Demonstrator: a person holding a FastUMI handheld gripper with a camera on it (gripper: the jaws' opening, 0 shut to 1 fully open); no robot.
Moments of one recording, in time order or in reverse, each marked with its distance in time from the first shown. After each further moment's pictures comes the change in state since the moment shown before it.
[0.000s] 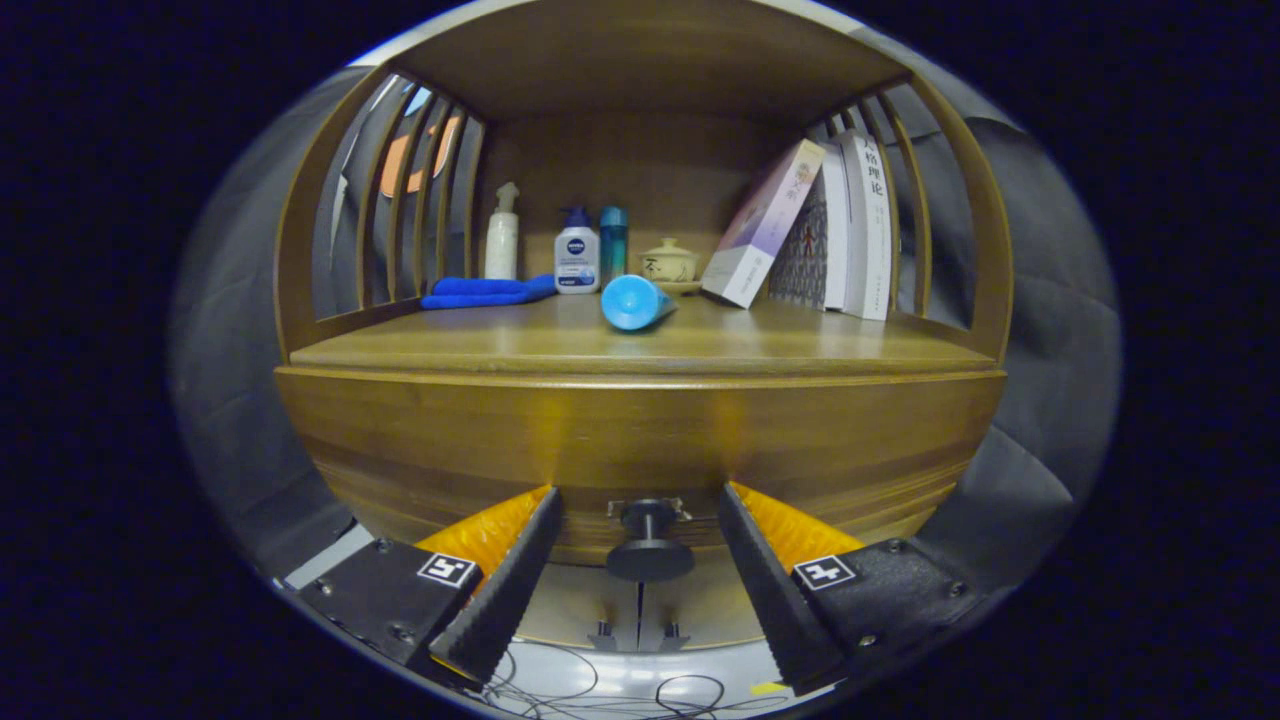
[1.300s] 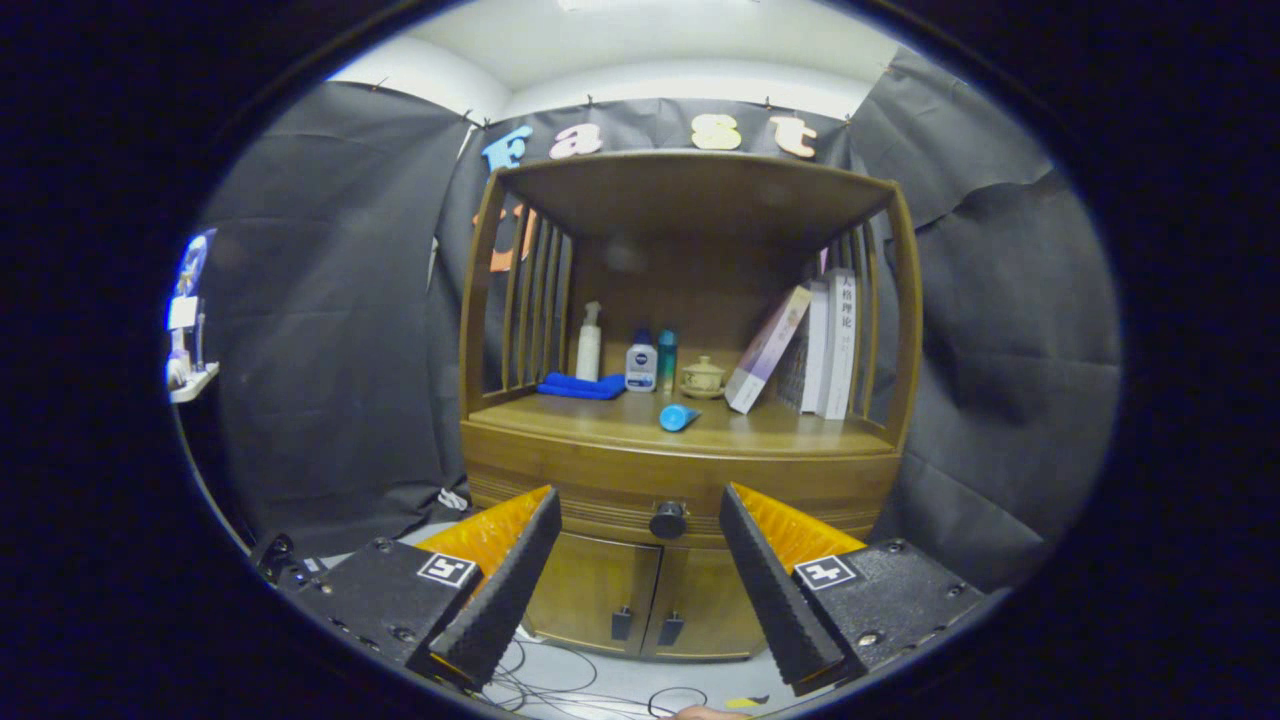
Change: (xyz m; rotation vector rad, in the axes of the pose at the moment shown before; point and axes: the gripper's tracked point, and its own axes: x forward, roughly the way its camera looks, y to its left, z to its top) arm -0.223 -0.002 0.039 -0.063 -0.263 0.179
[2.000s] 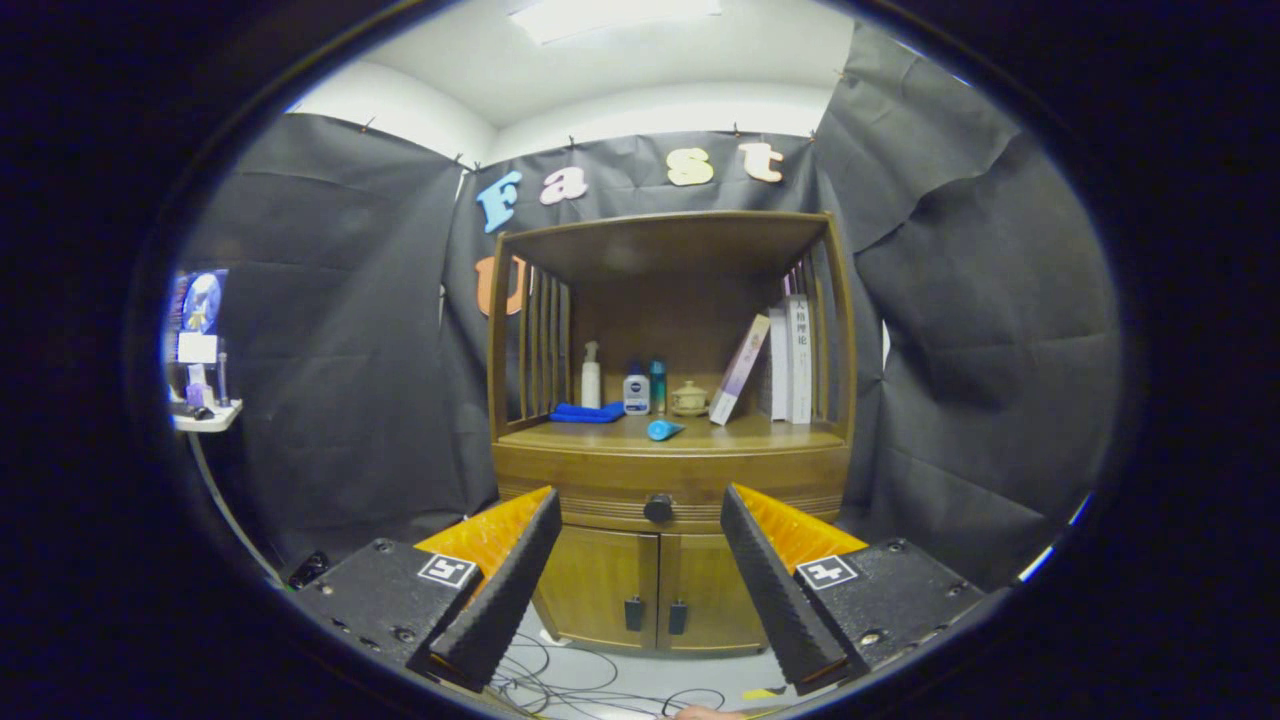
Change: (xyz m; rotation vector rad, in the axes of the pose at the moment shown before) arm -0.099 -0.017 -0.001 0.073 -0.087 0.017
